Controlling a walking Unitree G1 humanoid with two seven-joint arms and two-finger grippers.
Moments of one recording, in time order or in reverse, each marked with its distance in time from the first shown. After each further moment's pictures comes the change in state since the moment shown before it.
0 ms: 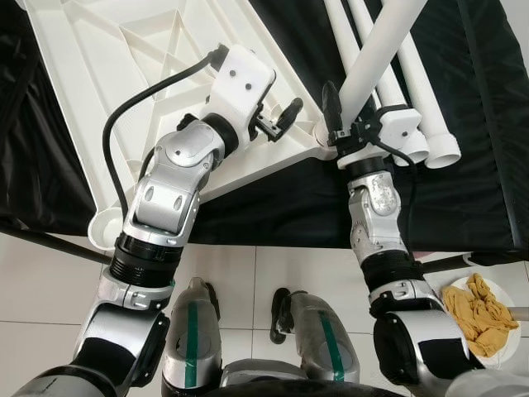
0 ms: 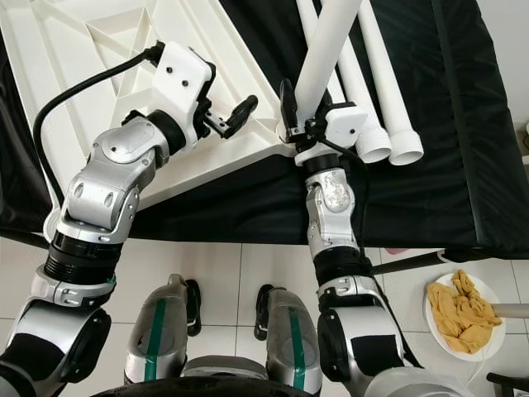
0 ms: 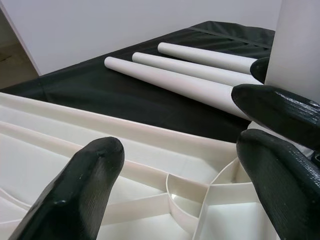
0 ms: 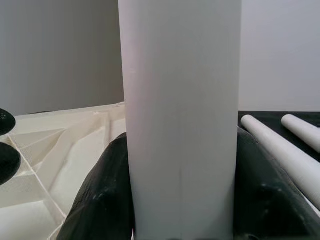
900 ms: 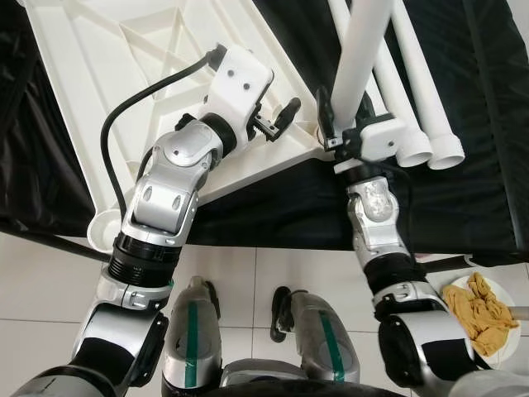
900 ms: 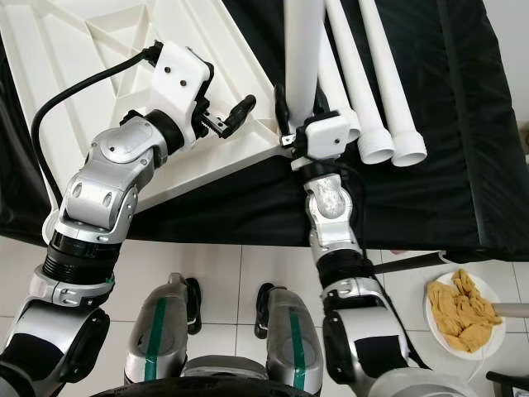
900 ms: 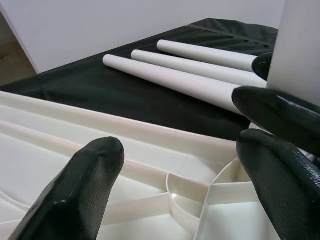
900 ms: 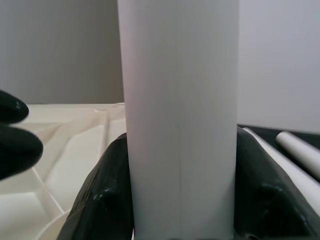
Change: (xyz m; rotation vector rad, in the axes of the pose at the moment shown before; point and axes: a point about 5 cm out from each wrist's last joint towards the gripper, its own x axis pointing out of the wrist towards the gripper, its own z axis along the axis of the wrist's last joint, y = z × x) left arm 0.000 0.001 0.000 0.003 0.003 0.002; right arm 0.001 0.002 0.003 -0.064 -0.050 0.020
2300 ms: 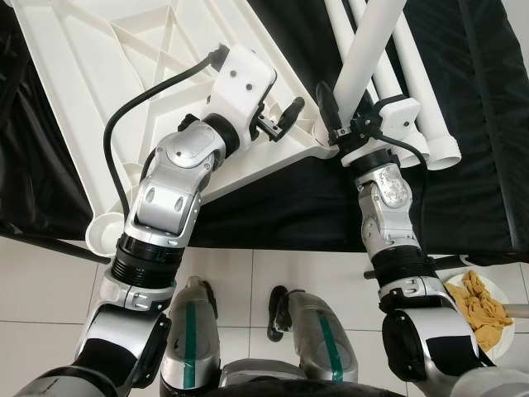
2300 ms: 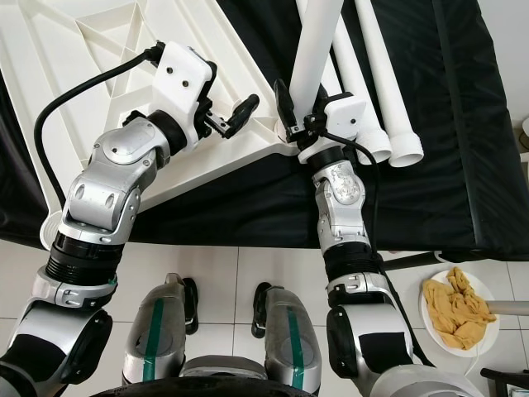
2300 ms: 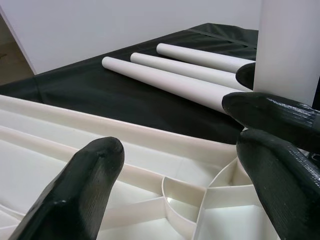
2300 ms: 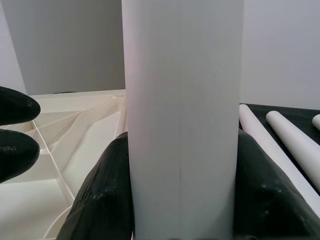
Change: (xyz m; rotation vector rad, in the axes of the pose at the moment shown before) left arm 0.000 -0.002 0.001 -0.006 -0.015 -0.002; right arm 0.007 -0.008 0.006 0.046 0.037 0.153
